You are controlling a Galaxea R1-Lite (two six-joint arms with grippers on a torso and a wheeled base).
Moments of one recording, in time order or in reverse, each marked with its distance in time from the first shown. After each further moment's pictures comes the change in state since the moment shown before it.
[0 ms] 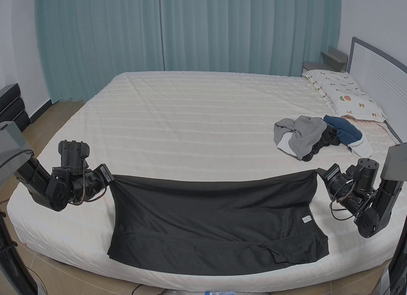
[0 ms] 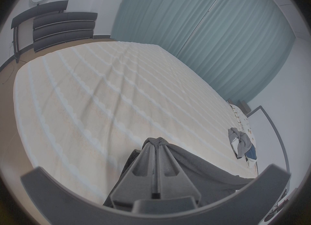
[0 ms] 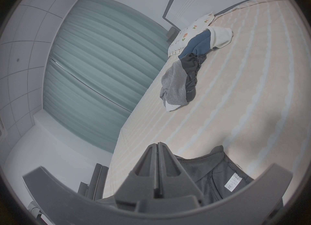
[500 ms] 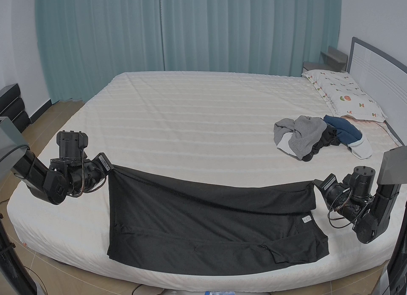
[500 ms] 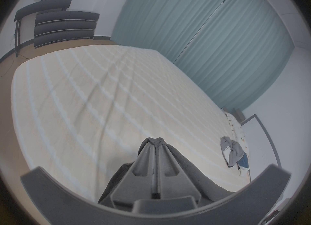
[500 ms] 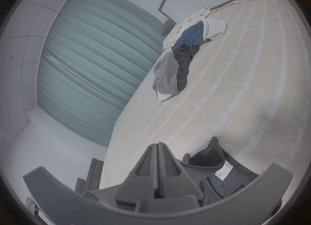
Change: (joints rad) left arm -0.007 -0.030 -0.056 0.020 0.002 -0.056; right arm 0.023 0.031 0.054 0.000 0.002 0.000
